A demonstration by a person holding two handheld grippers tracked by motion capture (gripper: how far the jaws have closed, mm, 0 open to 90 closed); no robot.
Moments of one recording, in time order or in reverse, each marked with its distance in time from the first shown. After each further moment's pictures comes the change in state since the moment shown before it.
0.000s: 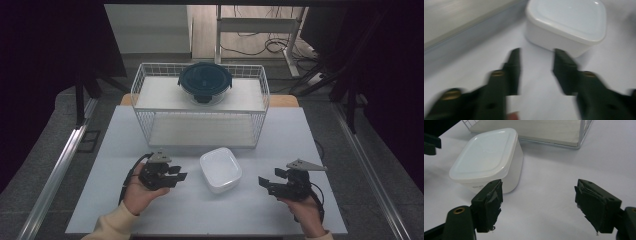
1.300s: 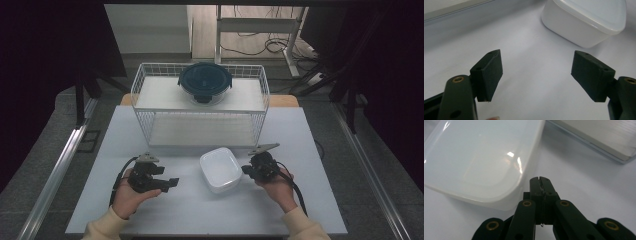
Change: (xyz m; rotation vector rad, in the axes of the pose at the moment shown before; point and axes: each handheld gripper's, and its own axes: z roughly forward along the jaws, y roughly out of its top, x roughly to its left) left arm 0.021 -0.017 -0.002 0.045 -0.019 -0.110; right arm 0.028 0.041 0.081 0.291 0.007 -0.259
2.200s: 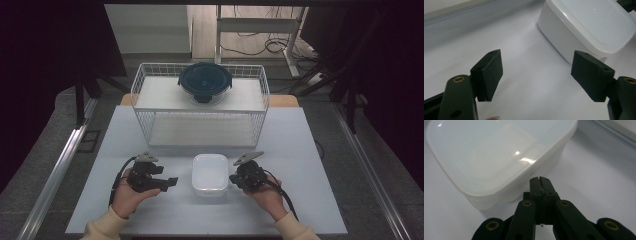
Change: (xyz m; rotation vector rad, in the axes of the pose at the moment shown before) left arm 0.004 -0.001 0.001 -0.007 0.010 -0.009; right arm 0.039 0.001 0.010 0.026 0.047 -0.077
